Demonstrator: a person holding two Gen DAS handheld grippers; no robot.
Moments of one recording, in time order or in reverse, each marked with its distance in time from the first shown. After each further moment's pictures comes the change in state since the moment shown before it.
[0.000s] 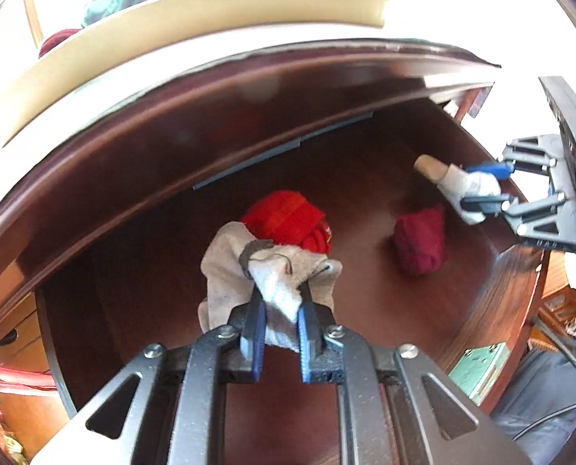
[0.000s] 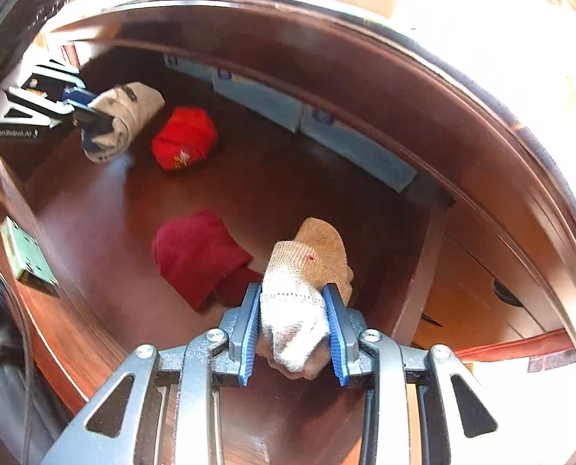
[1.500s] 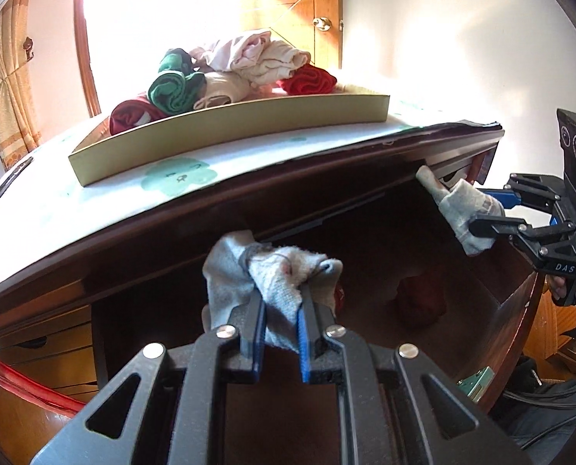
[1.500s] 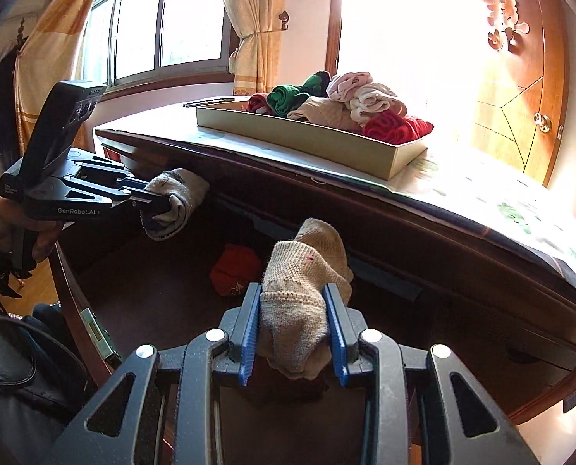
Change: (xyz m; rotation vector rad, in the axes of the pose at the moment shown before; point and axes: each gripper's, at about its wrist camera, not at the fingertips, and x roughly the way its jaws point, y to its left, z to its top) left arm -0.091 0.009 -0.038 -0.036 -0.324 0.113; right arm -0.076 0.011 -0.005 0.036 -0.497 0.083
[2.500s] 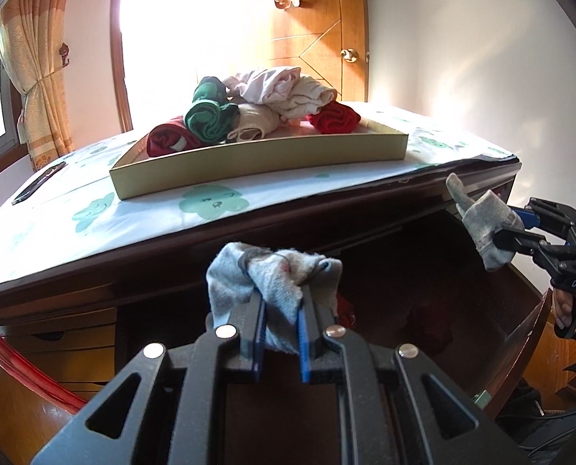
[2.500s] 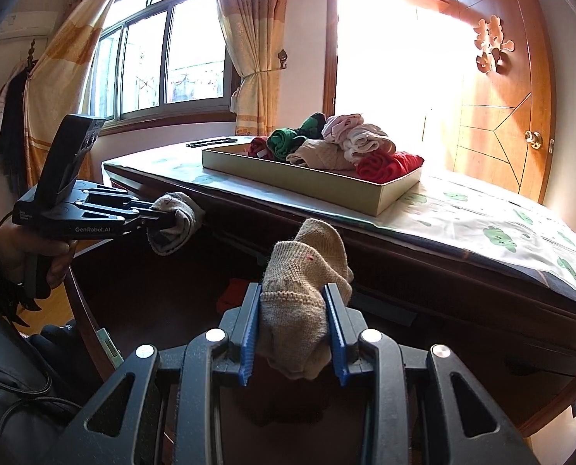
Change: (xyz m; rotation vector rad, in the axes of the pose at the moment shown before) left arm -0.016 -0.002 -0.003 -0.068 -0.127 0.087; right arm -0.019 -0.003 -0.004 0.018 -0.158 0.012
